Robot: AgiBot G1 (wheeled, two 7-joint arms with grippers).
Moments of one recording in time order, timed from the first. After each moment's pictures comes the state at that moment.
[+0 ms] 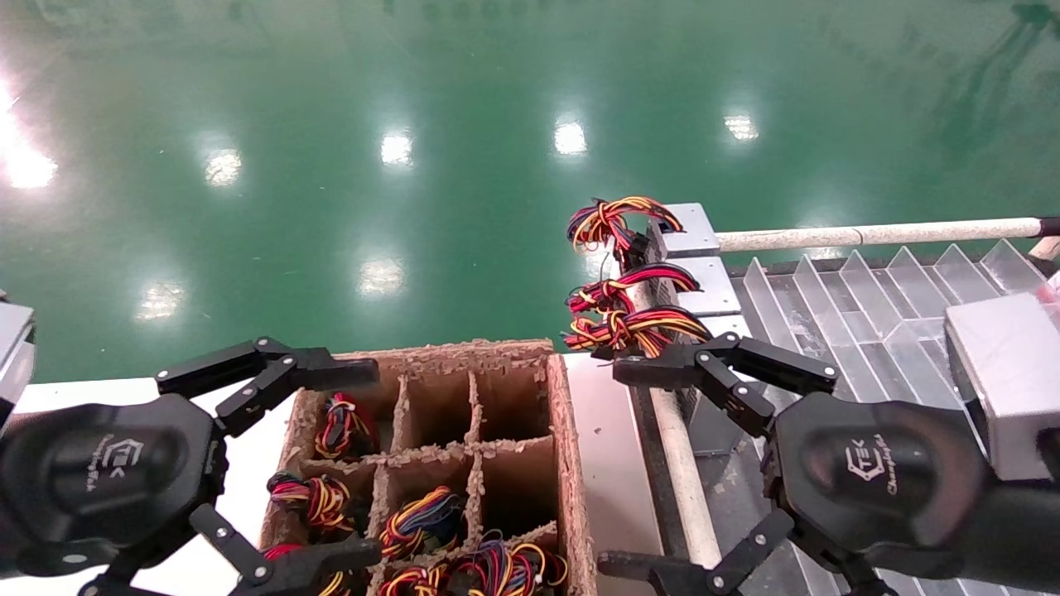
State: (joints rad) left arm -1.11 0.56 0.42 -1.26 0.63 1.44 -0.11; right arm 1.08 -0.61 -0.28 1.28 -0.73 -1.49 0.19
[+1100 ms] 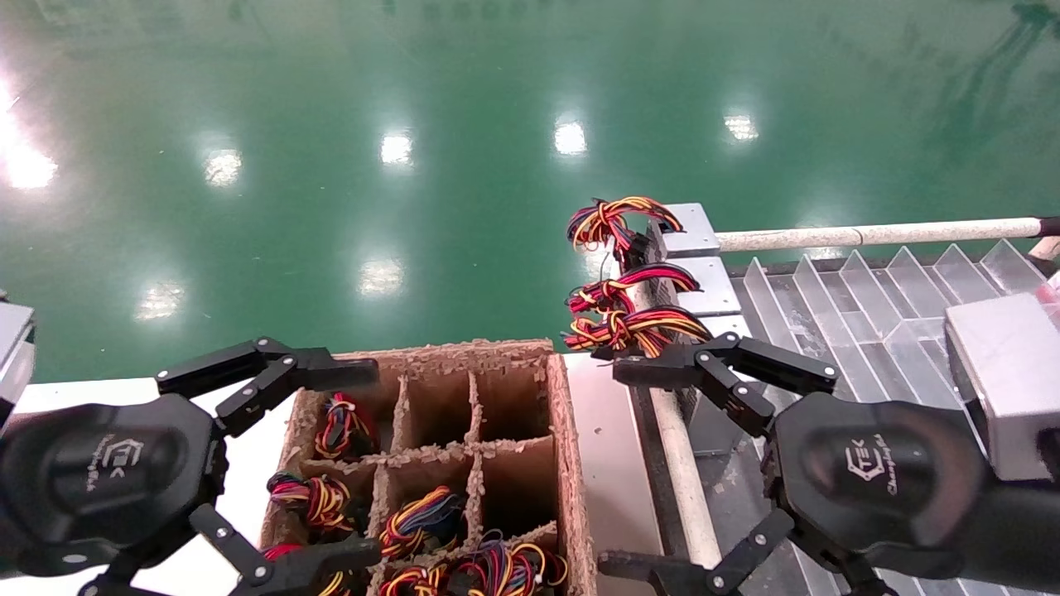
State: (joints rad) left arm -1.11 0.56 0.42 -1.26 0.63 1.44 -0.11; right arm 1.08 -0.61 -0.28 1.28 -0.73 -1.49 0.19
